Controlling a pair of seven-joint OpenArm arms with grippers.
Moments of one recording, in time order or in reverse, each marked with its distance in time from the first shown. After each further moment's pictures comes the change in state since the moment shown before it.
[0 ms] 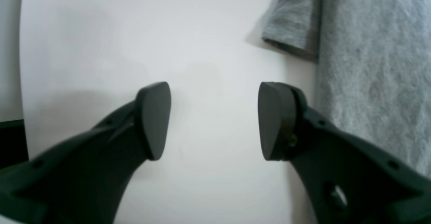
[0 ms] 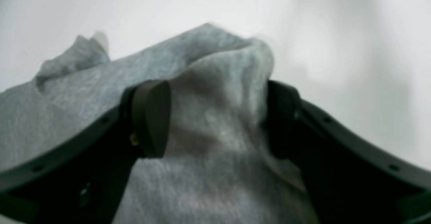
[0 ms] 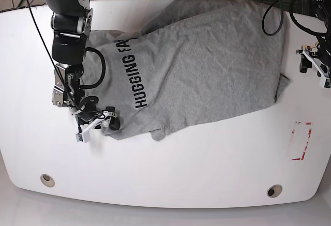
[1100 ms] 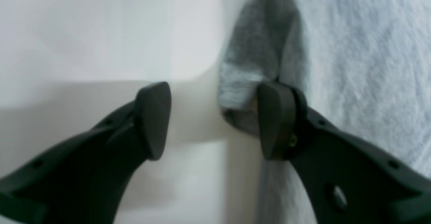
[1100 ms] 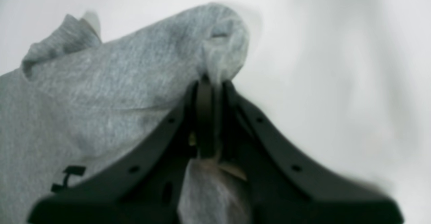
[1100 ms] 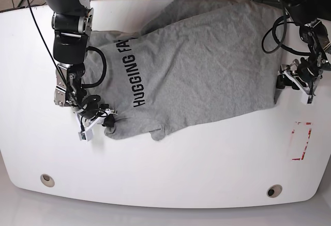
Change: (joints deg) left arm -15.3 3.6 7.7 -22.2 0.0 0.1 -3.8; right arm 0.0 -0.4 -0.6 -0.1 -0.7 -0.1 -1.2
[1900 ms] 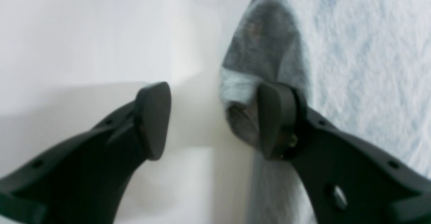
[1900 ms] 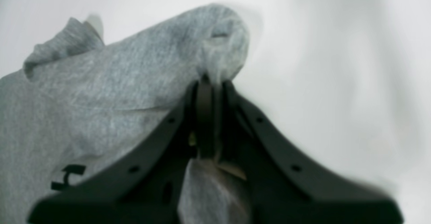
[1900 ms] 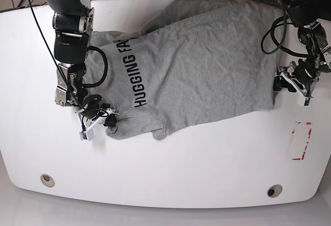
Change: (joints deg) left arm -0.3 0.2 0.9 0.2 -1.2 0.0 0.7; right arm -0.2 -0.2 0.0 0.0 0.5 0.0 0.0
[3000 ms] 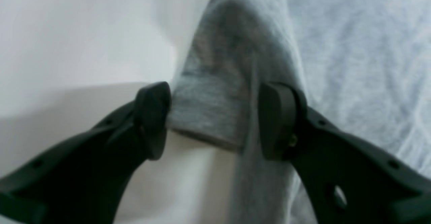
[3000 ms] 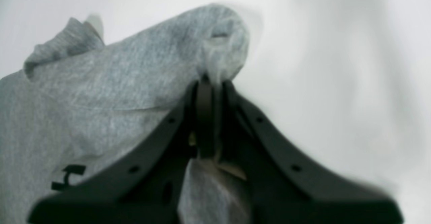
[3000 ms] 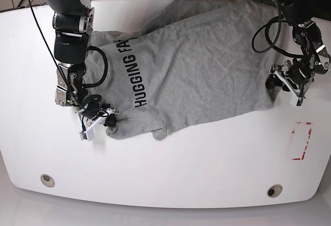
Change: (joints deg) left arm 0.3 2.4 1.3 3.1 0.9 0.0 2.5; right arm 0.0 0.0 0.0 0.0 0.0 0.0 0.0
